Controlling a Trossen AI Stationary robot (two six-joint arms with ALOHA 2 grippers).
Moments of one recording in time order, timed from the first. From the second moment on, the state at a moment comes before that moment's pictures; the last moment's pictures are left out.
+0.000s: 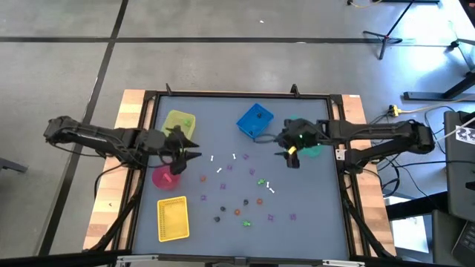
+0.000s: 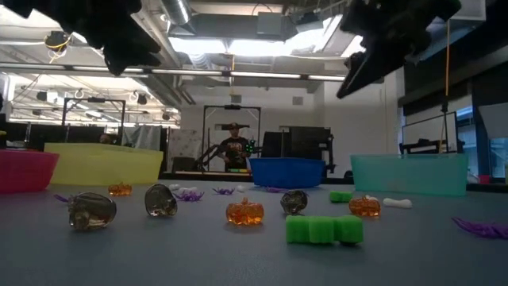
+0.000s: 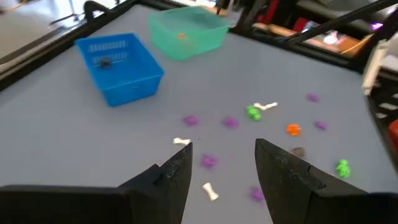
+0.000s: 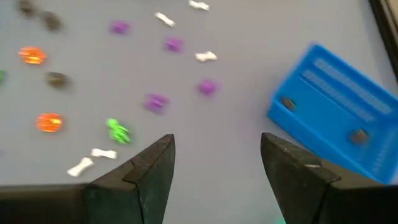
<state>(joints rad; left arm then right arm) -0.11 0.75 0.53 -0.21 -0.25 -0.37 -0.08 1.18 0.88 -0.52 -0.04 -0.16</state>
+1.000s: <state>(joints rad) -0.16 0.75 0.47 -0.06 -0.25 -0.36 0.30 1.38 0.88 -0.44 0.17 0.41</state>
